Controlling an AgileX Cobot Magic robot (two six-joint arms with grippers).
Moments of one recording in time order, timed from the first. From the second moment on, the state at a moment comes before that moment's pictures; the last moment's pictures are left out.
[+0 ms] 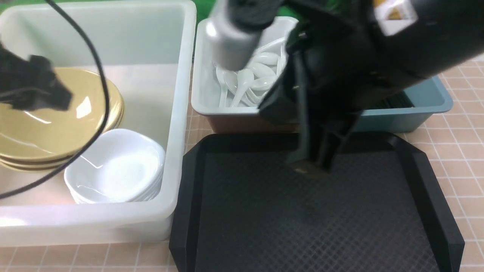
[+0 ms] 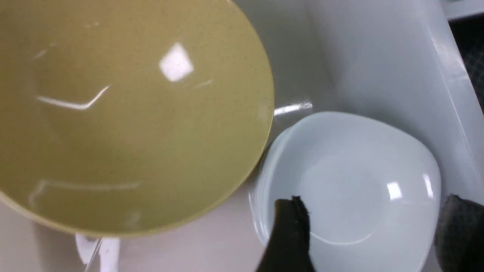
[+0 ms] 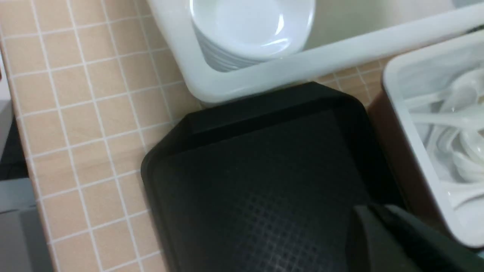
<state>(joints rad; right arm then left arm) 0.91 1.40 -1.61 -0.05 1.14 -0.29 0.08 1.17 -1.24 -0.20 1.13 0.32</state>
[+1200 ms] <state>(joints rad) 0.81 0.70 -0.71 0.01 0.30 -0.20 0.08 0.29 -0.33 -0.15 0.63 0.30</state>
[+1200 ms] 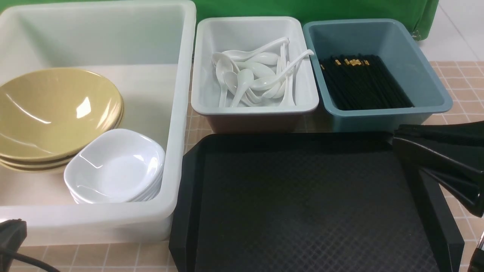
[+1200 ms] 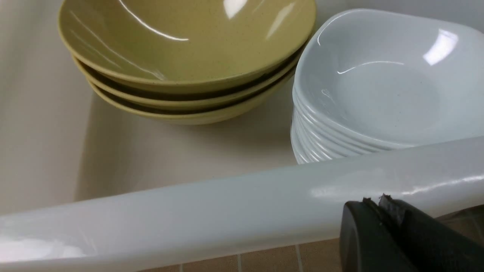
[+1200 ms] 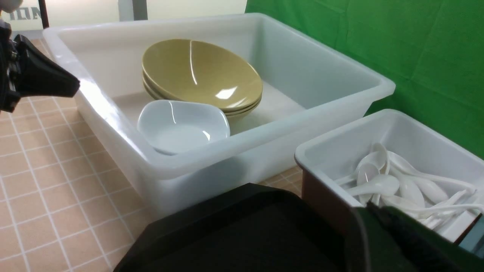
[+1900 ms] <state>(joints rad) 0.46 0.47 -0.34 -0.02 0.00 -0.09 0.08 0.29 -0.33 -0.15 0.63 0.30</state>
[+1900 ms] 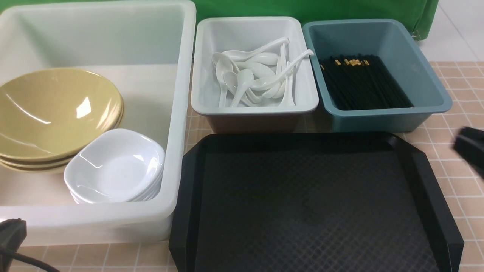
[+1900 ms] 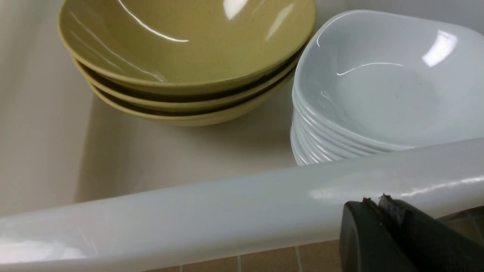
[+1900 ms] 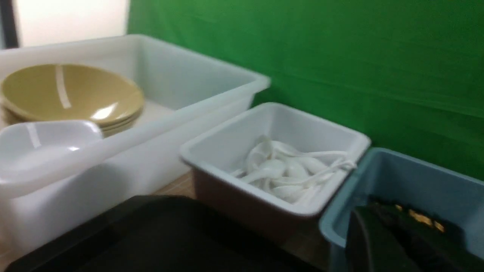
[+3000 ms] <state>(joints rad) -0.09 -0.01 0.03 -0.05 0.31 0.06 0.08 0.29 -0.33 -0.15 0.63 0.30</state>
